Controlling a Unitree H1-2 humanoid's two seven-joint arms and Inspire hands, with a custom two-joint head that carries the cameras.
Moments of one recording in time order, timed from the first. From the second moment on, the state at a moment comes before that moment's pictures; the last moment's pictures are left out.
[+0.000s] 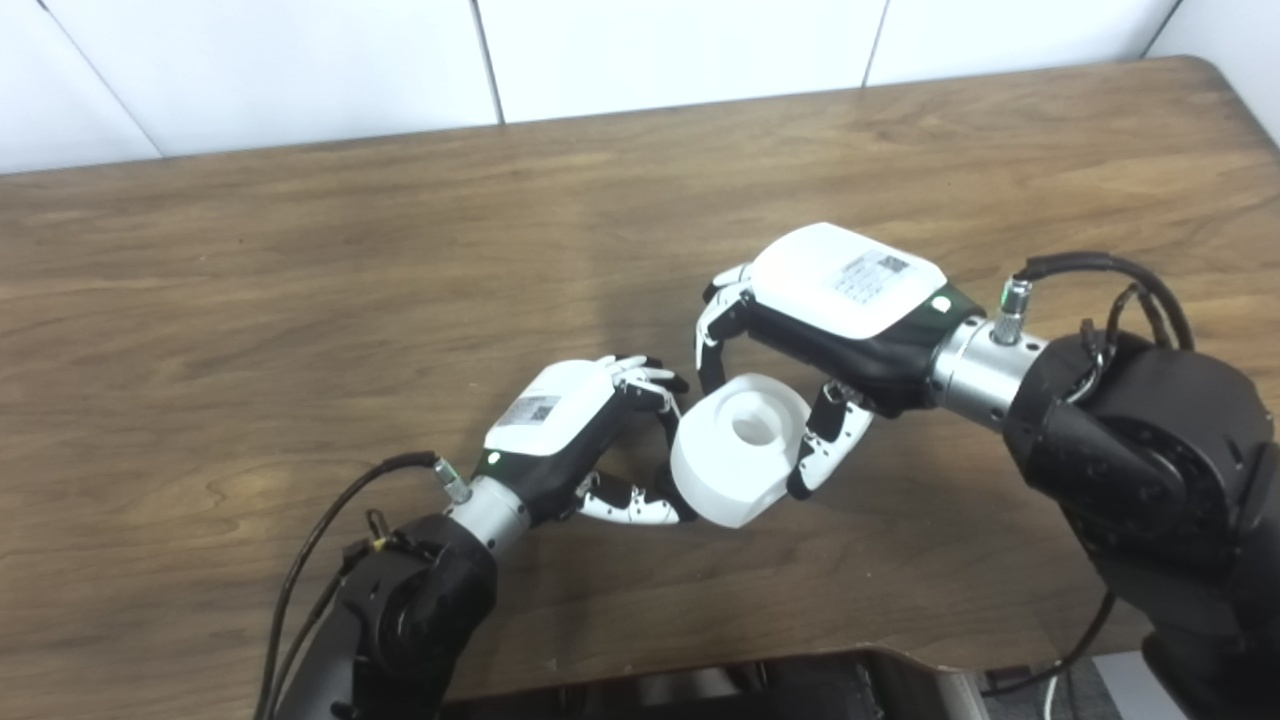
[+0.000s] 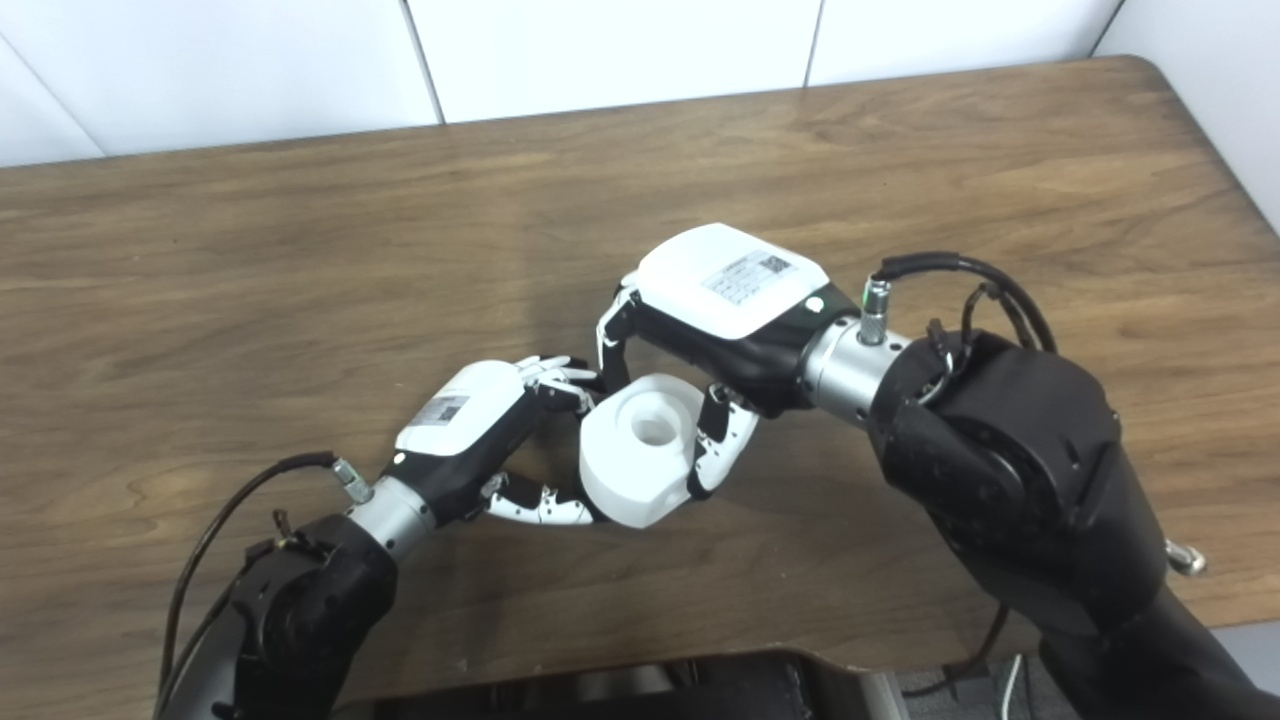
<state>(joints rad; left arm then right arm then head) -0.04 0.21 -0.48 -0.36 0.75 0.15 -0.45 -0.35 -0.42 0.35 -0.92 -0.97 0.43 1.17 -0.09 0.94</state>
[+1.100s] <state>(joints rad) -0.05 0.21 -0.49 -0.36 0.75 0.16 -0.45 -0.31 -0.39 0.36 -0.93 -1.06 0.36 1.17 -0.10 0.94</state>
